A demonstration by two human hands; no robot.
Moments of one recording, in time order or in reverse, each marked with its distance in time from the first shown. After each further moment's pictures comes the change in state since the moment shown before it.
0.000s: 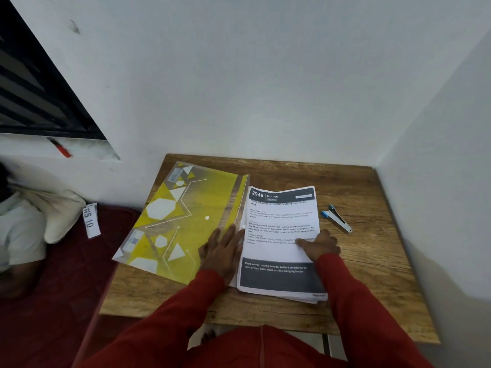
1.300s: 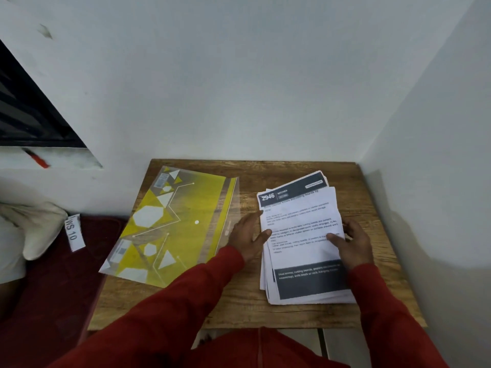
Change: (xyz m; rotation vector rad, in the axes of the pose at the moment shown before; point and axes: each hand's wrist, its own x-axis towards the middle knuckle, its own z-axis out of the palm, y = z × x) left_hand 0.034 0.073 -0.032 -0.614 -0.062 0.188; right_hand -0.018 0.047 -0.062 0.632 0.160 -0.298
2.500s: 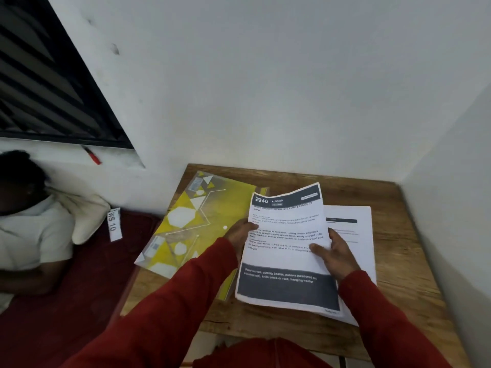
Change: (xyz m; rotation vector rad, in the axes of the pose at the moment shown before) left_hand 0.007 -0.010 -0.071 -0.968 0.088 -0.550; right_hand -0.008 -0.026 0.076 0.142 -0.428 0.059
